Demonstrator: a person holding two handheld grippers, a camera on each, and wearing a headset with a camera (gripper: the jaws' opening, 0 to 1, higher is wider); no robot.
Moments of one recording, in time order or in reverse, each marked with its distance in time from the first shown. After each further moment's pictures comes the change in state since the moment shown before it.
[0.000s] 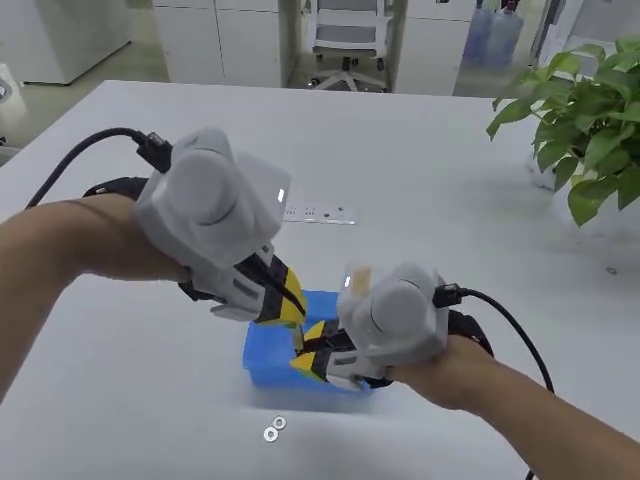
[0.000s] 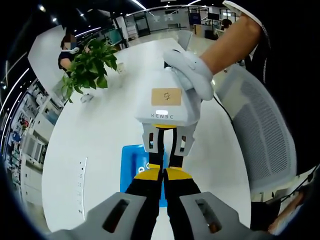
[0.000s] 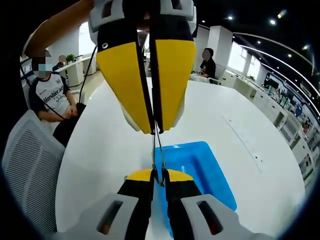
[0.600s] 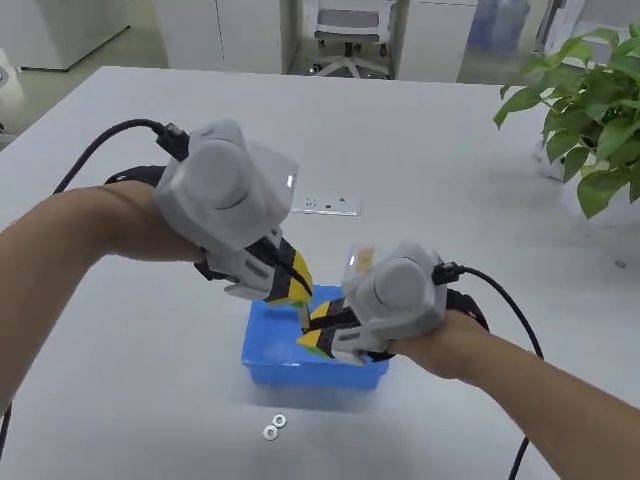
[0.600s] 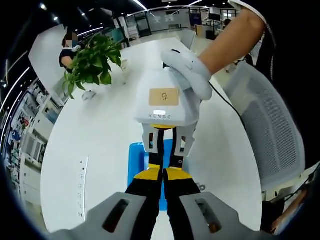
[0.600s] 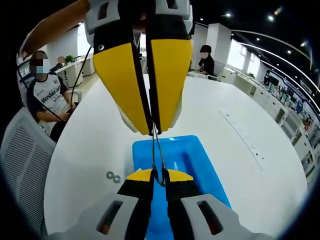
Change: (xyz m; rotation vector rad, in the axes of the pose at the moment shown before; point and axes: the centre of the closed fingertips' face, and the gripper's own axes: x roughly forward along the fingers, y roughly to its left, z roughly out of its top) left arm 0.022 0.030 -0.017 -0.007 -0.009 0.001; right arm 0.020 -0.030 -0.018 0.018 0.010 0.010
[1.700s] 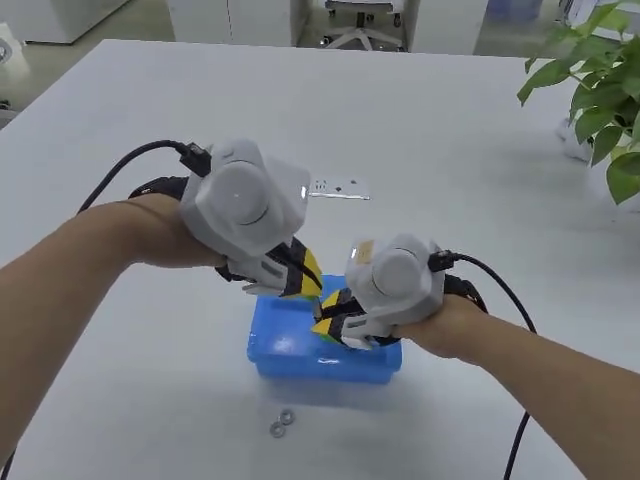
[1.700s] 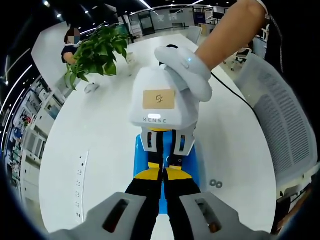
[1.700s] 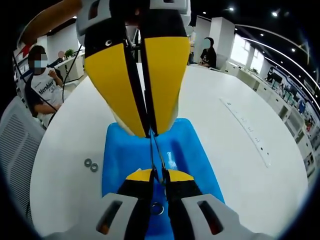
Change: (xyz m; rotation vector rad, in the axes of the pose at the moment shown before) left arm 0.031 0.023 -0.027 -0.011 0.012 0.031; right arm 0.027 -0.026 -0.028 -0.015 0.060 0.018
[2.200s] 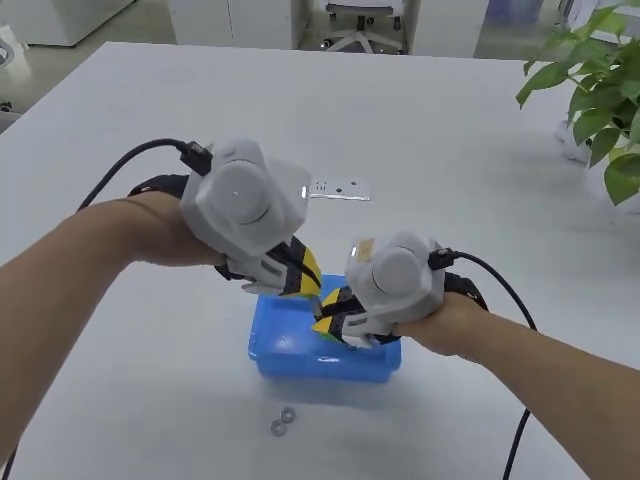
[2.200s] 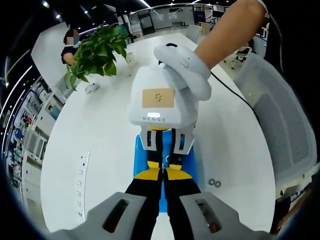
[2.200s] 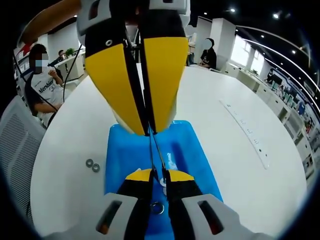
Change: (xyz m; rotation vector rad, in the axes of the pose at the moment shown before) left arm -0.005 -0.002 0.001 0.006 0.011 0.007; right arm -0.004 0.002 0.003 -0.010 -0.001 -0.006
